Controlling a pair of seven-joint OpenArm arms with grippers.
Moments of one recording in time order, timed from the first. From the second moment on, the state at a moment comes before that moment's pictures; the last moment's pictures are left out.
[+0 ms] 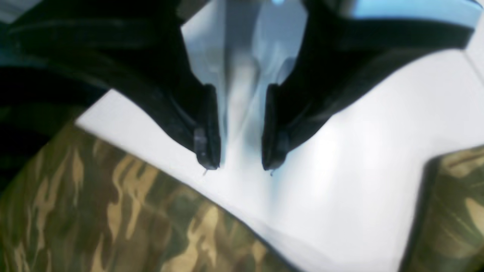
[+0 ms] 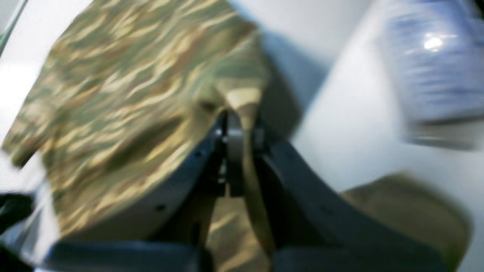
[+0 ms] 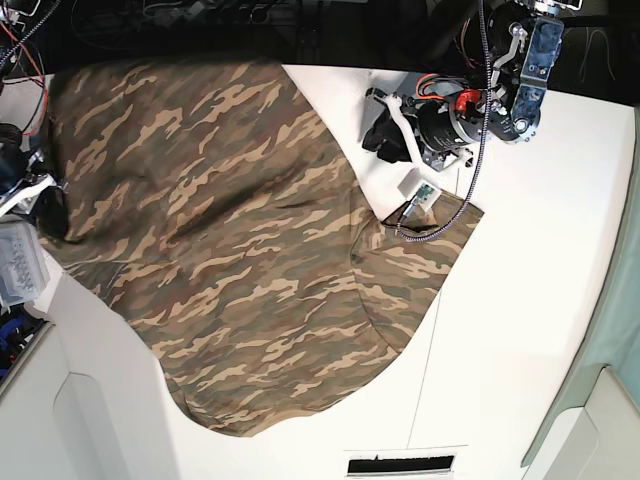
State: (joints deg) left arm 12.5 -13.5 6.8 87.0 -22.7 -25.9 41.0; right arm -9.3 18.2 29.0 90.2 41.1 33.3 -49.2
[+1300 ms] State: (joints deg) left arm 12.3 -13.7 6.6 85.2 -21.9 -26.1 38.3; right arm -16.8 14.6 35.2 77.1 41.4 32.1 -41.2
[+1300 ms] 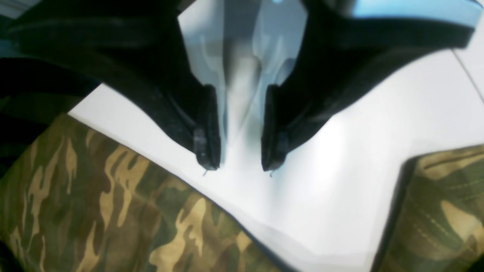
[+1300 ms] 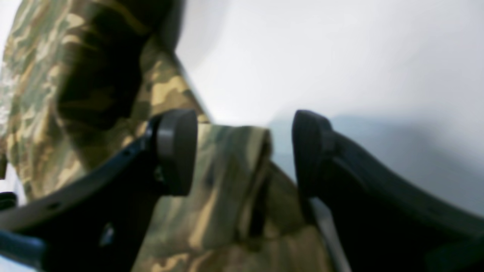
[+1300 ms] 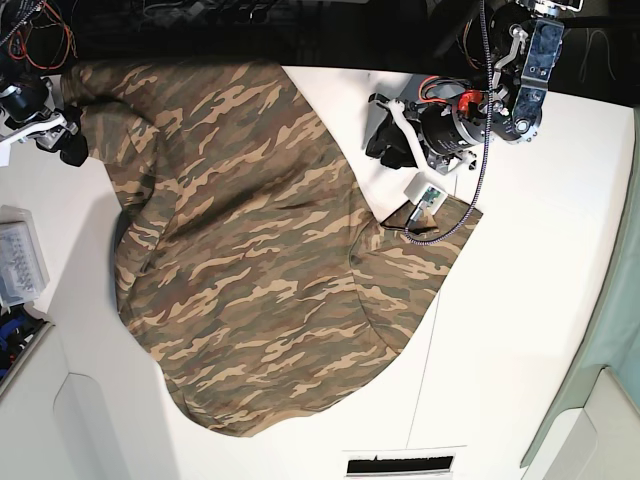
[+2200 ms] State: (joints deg) left arm 12.6 -6.1 6.9 85.2 -31.0 -33.4 41.5; right arm -15.7 13.5 35.2 82.1 41.7 32.2 -41.3
